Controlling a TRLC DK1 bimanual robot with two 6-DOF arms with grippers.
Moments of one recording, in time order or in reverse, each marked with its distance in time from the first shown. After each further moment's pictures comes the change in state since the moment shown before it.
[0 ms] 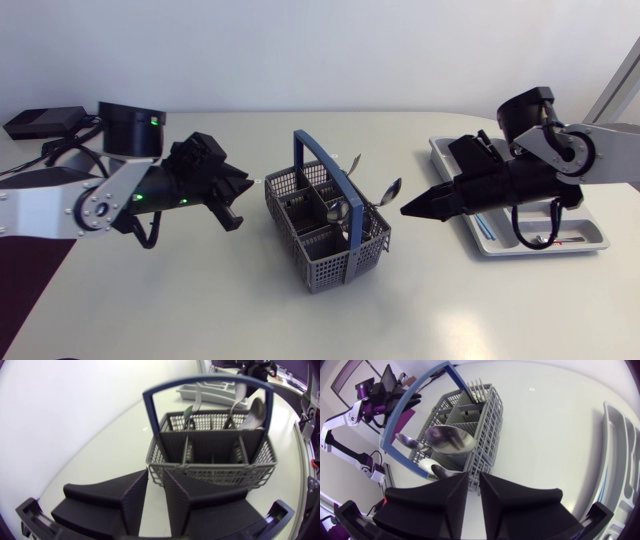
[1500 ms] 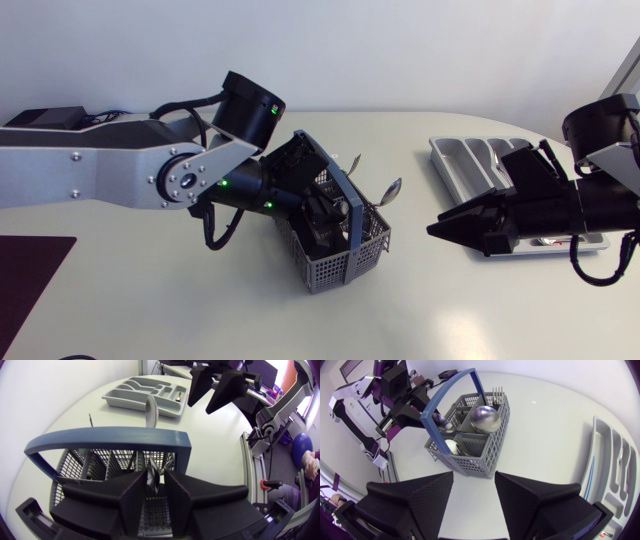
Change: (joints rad) left arm -0.365 0.164 0.315 -0.347 0.111 -0.189; right arm -0.085 -0.307 -0.128 -0.149 -0.053 -0.167
